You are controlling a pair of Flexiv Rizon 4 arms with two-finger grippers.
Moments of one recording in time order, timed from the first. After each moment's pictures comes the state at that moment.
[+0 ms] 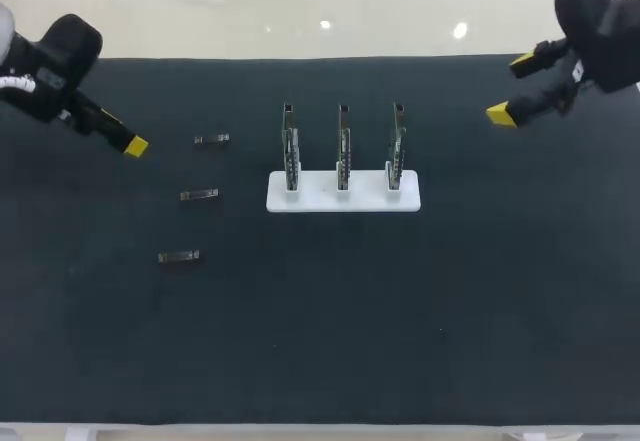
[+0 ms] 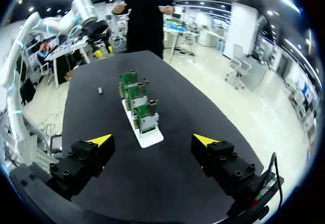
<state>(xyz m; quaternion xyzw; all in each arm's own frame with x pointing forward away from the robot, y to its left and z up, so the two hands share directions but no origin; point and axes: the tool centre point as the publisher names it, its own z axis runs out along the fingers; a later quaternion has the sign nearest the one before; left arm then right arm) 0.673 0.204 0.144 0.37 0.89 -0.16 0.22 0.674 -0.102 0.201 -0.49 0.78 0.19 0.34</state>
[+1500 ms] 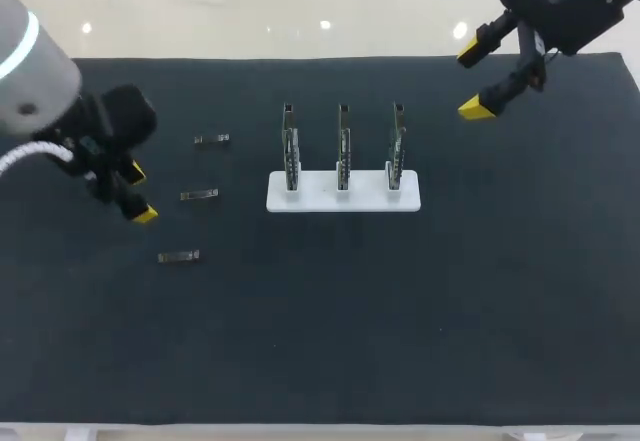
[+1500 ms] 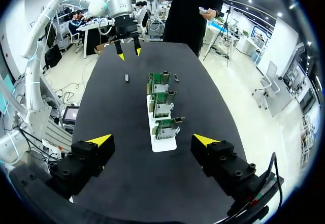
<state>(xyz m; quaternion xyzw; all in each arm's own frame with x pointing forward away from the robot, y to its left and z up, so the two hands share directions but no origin) 0.631 0.196 0.074 0.57 0.81 -0.05 0.13 0.672 -0.059 0.215 -0.62 0.71 0.19 0.26</state>
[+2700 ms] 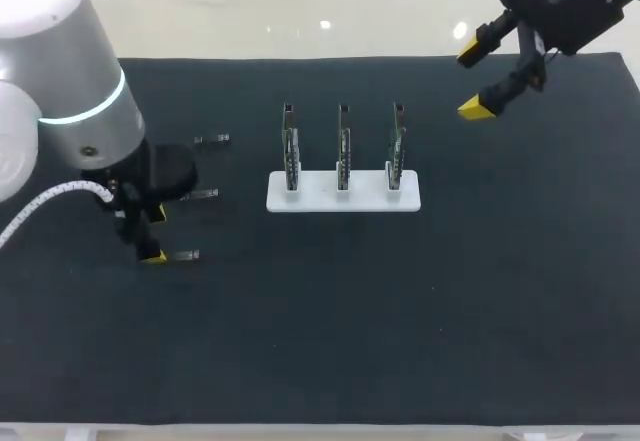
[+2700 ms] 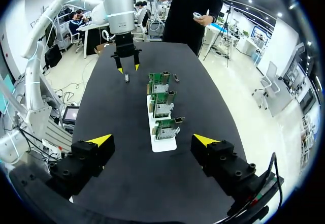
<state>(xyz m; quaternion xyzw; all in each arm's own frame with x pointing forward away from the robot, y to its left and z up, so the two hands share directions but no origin) 0.615 0.193 0.013 0.65 0.76 -0.01 0.04 0.672 -0.059 0.215 -0.62 0.71 0.19 0.26</state>
